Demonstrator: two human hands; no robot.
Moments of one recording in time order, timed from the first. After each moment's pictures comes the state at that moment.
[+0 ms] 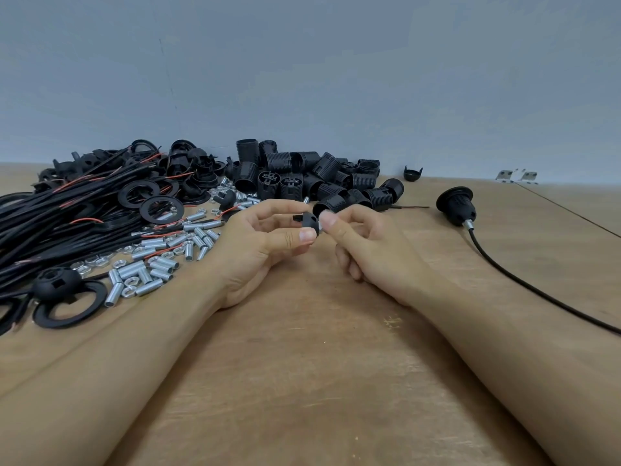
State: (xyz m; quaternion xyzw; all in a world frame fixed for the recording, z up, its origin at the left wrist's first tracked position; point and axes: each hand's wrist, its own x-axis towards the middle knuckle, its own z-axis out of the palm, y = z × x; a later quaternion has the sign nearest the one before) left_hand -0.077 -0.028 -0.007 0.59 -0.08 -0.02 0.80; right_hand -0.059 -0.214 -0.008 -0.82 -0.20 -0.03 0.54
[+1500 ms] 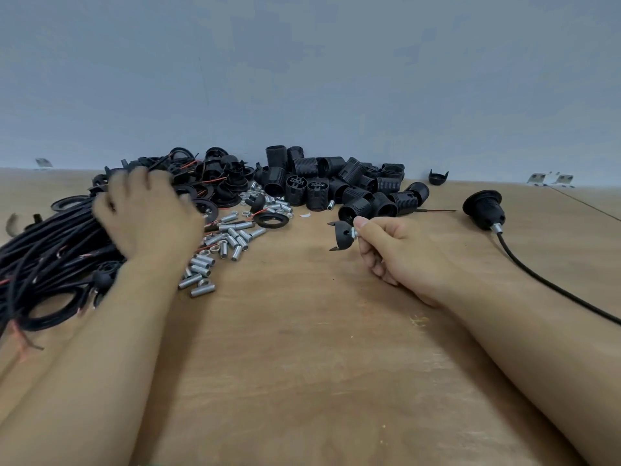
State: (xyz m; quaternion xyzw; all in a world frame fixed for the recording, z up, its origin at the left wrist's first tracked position) left_hand -0.071 0.082 0.002 0.89 0.28 0.36 0.08; right_hand -0.056 -0.210 -0.008 -0.79 -0.15 0.03 0.59
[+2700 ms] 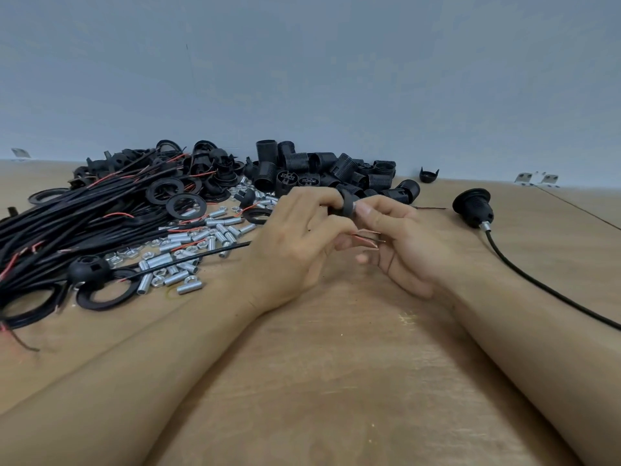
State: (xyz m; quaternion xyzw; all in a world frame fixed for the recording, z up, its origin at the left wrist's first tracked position) left_hand -0.085 -0.037 -0.012 0.81 -0.36 0.45 0.14; right_hand -0.059 -0.218 0.004 -0.59 -0.20 0.14 0.77
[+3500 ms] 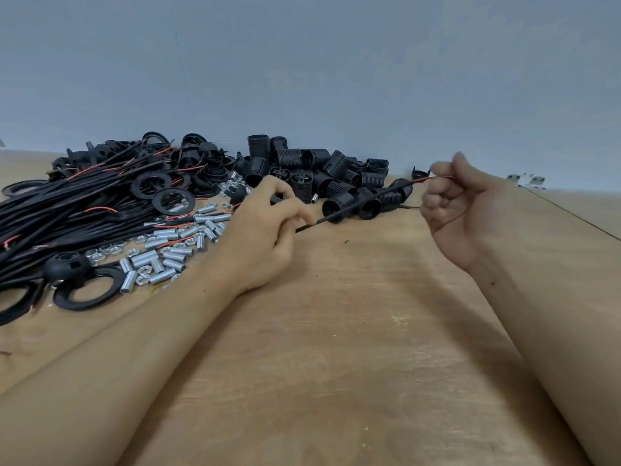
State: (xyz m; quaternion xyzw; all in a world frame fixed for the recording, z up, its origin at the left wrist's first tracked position) left_hand -0.066 -0.012 -0.020 0.87 -0.24 0.33 0.28; right_hand -0.044 -0.265 0.034 -0.48 -0.04 -0.05 0.87
